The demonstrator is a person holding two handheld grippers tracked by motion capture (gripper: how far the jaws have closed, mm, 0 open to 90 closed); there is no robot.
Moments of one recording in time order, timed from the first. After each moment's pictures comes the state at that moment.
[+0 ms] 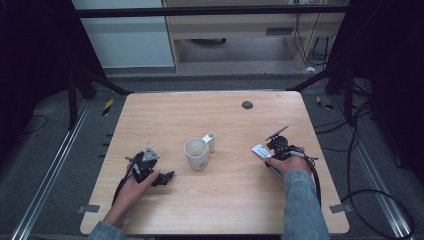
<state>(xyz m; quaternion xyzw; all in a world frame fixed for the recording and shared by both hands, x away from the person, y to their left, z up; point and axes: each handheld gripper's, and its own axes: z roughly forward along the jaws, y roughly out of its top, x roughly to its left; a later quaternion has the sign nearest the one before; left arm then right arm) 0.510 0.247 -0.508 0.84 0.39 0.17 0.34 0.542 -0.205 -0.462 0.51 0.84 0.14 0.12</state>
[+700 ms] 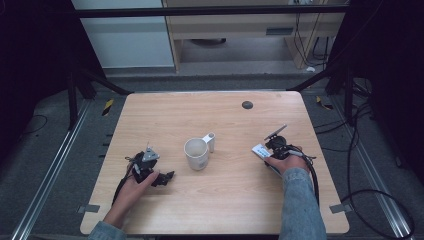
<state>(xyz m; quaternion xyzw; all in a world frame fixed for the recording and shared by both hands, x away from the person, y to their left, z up) 0.510 0.247 -0.508 0.84 0.39 0.17 0.34 0.549 -0.203 -0.467 0.51 0.84 0.14 0.11</state>
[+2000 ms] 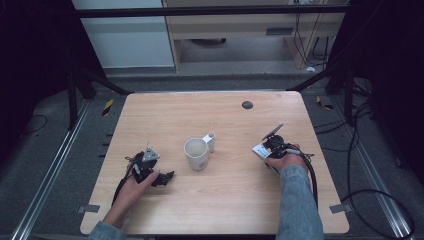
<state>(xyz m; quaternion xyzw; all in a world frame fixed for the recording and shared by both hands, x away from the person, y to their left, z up) 0.510 0.247 -0.508 0.84 0.39 0.17 0.34 0.553 -0.198 -0.467 0.50 0.85 0.12 0.10</state>
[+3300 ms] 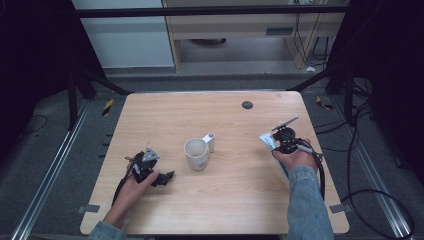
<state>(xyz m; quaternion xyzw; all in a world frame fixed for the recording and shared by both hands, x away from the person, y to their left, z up) 0.510 0.247 -0.508 0.84 0.39 0.17 0.34 0.538 -0.213 -0.419 0.54 0.81 0.18 0.13</state>
